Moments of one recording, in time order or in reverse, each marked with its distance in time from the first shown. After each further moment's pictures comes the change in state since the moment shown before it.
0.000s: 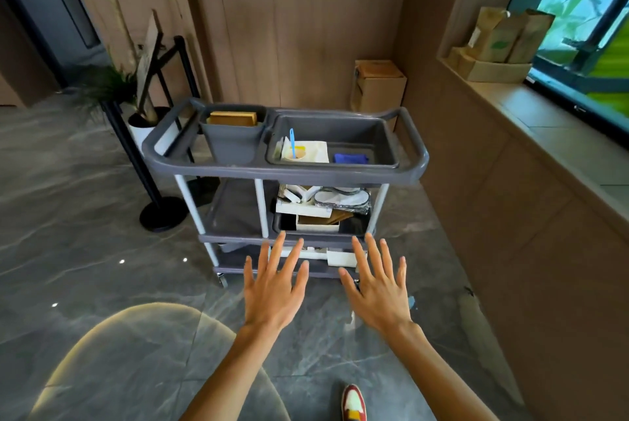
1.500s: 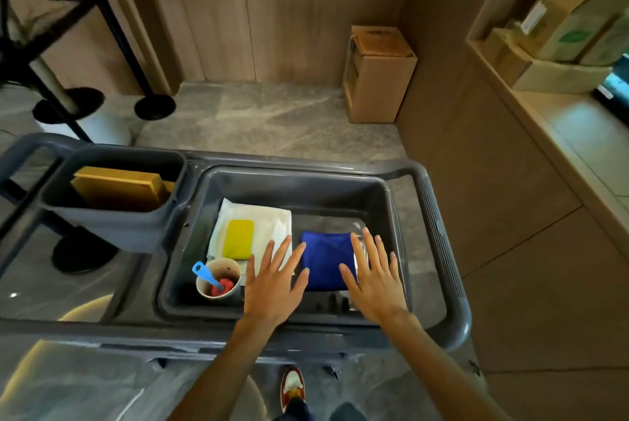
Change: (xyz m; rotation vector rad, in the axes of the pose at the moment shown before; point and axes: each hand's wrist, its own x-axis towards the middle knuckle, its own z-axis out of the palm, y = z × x) left_hand 0.566 0.074 0.162 0.037 -0.217 0.058; right_hand 0.574 0.177 0.044 0.030 -0.156 -0.002
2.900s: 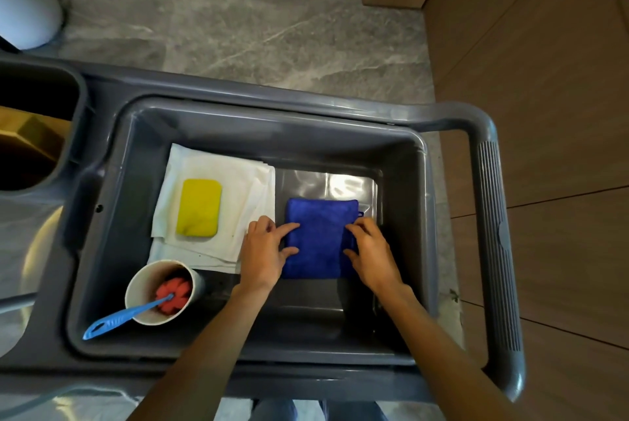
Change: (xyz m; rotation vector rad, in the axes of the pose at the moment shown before) left_hand 0.114 -0.026 0.124 -0.367 -0.165 -0.216; right_hand 0.112 0.054 0.086 0.275 -0.254 0.105
